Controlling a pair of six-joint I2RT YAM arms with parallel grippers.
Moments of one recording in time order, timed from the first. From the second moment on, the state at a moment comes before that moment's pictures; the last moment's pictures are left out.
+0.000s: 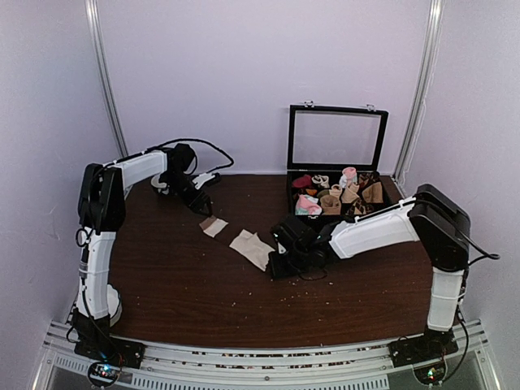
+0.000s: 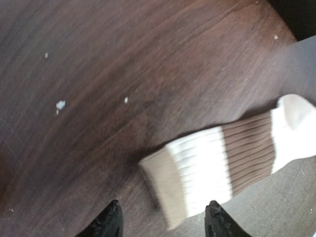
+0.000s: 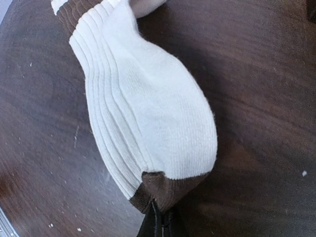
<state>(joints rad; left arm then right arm) -0.30 2.33 2.02 -0.97 0.39 0.46 0.95 1.95 1.16 -0.16 0.04 0.68</state>
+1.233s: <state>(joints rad) -0.32 2.40 2.13 -1.19 0.59 0.44 0.97 1.48 0.96 -0.24 0.27 0.60</state>
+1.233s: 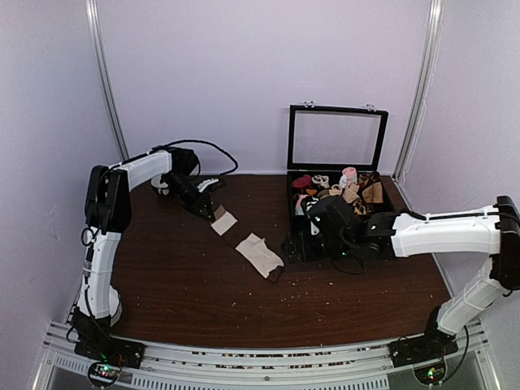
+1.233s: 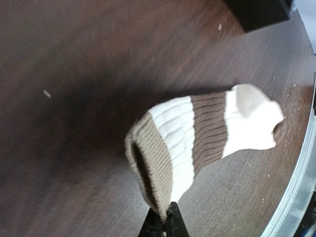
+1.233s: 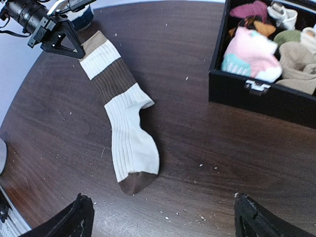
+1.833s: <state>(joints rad) -0.63 1.73 2.05 -0.96 0.21 0.65 0.92 1.05 0.65 0.16 0.31 0.50</state>
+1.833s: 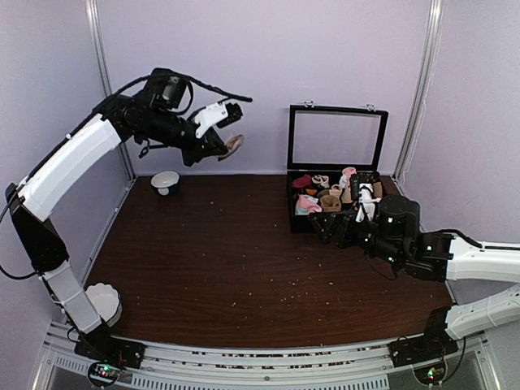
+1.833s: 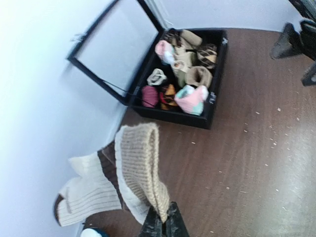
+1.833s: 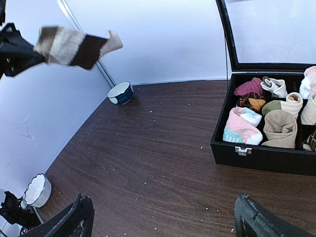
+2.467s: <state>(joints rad) -0.86 1.90 1.37 -0.91 0.49 0.60 0.92 0.95 0.62 -0.01 0.17 0.42</state>
